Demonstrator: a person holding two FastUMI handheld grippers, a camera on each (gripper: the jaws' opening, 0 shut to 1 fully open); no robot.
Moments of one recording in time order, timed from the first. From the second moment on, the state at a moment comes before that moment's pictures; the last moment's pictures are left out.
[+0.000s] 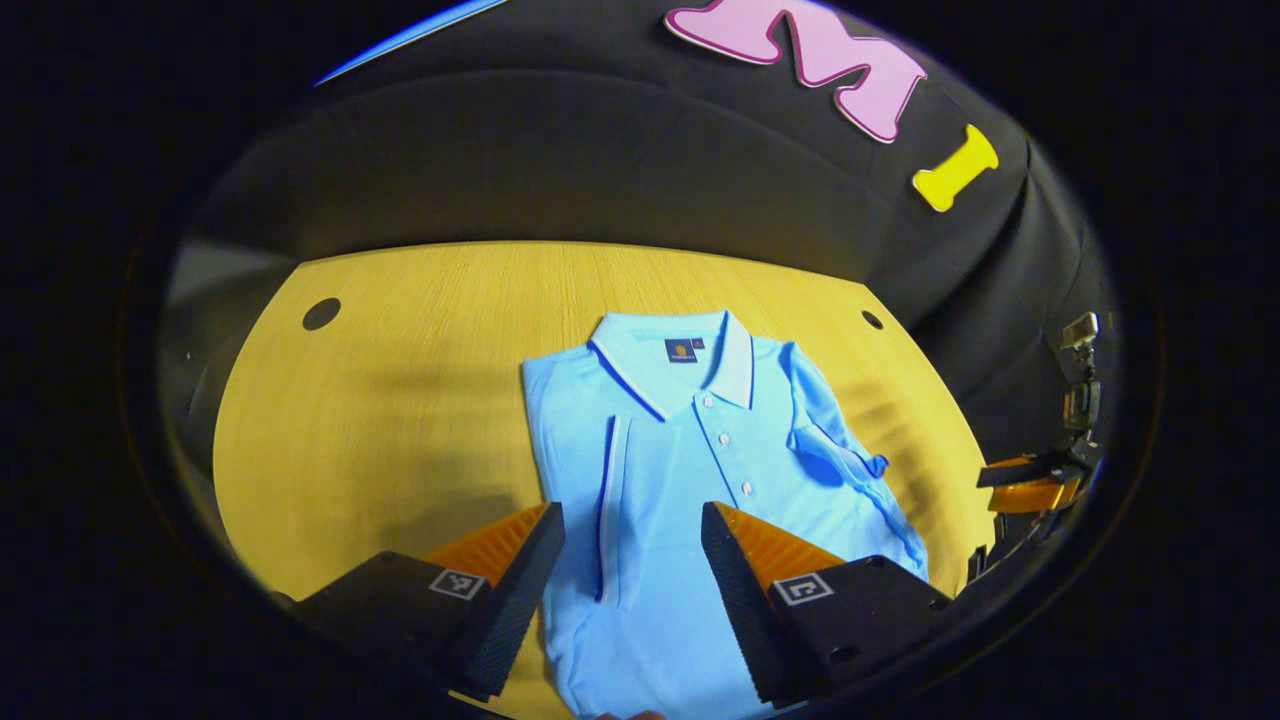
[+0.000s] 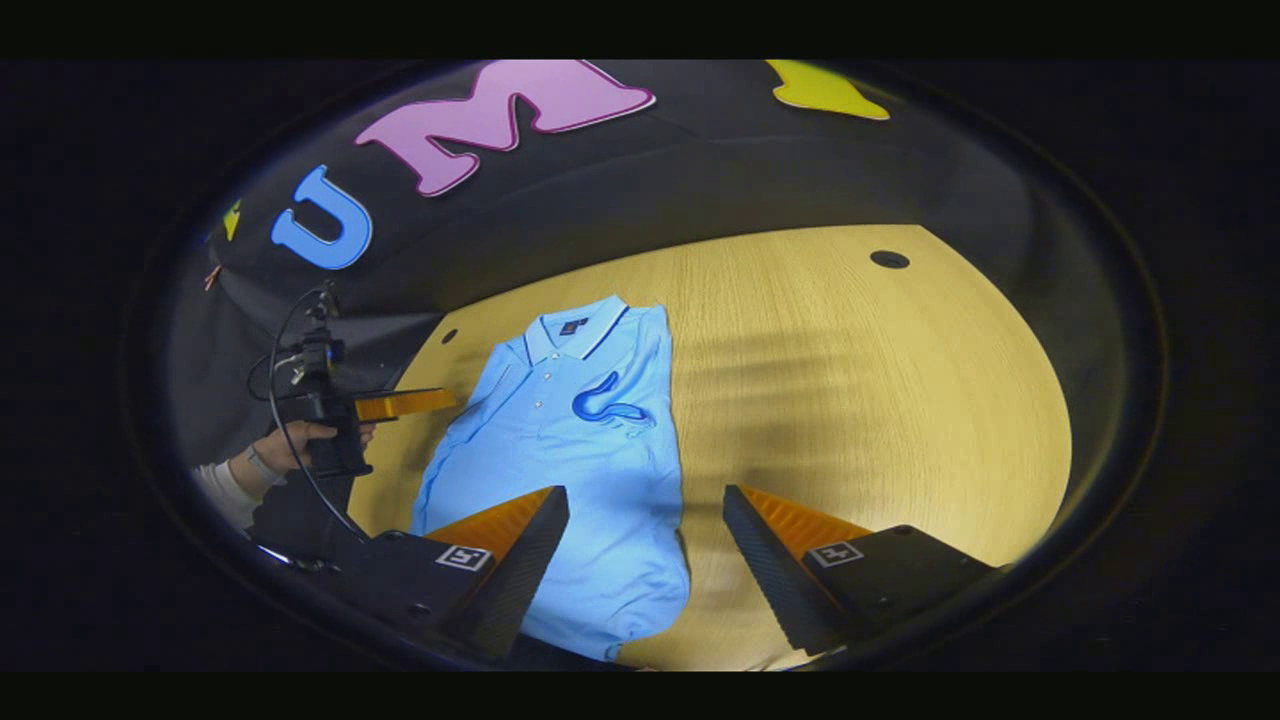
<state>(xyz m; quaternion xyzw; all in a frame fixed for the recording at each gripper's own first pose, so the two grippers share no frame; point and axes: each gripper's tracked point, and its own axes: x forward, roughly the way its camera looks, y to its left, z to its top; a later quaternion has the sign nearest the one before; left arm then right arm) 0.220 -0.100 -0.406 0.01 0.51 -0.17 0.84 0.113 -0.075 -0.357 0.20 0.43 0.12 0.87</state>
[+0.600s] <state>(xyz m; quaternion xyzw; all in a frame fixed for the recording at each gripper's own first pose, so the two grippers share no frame) 0.006 -0.019 -0.405 -0.02 0.62 -0.12 0.78 0.030 -0.051 -0.402 0.23 0.49 0.11 0.83</state>
